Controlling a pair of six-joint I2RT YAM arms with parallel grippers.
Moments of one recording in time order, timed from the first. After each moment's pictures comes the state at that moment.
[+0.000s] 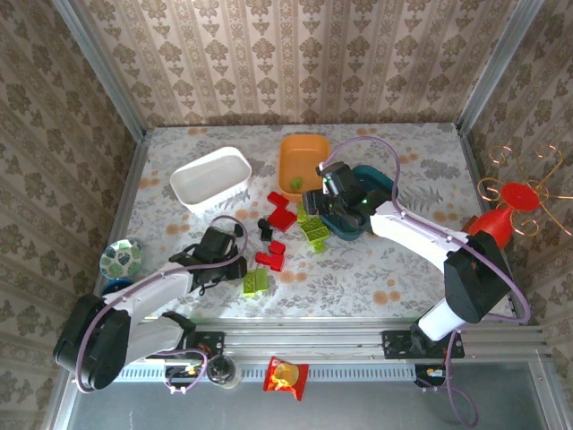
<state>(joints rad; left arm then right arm) -0.55 1.12 0.42 -0.37 0.07 -0.52 0.59 1.55 1.12 -0.32 0.13 0.34</state>
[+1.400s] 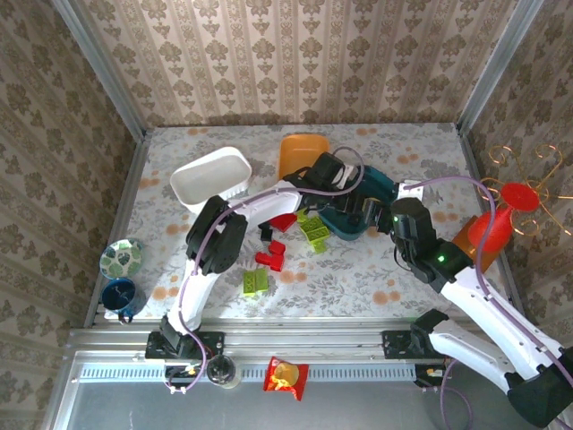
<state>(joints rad) -0.85 2.20 1.75 -0.32 0.32 -0.40 0.50 0.84 0.74 -0.41 0.45 0.42</state>
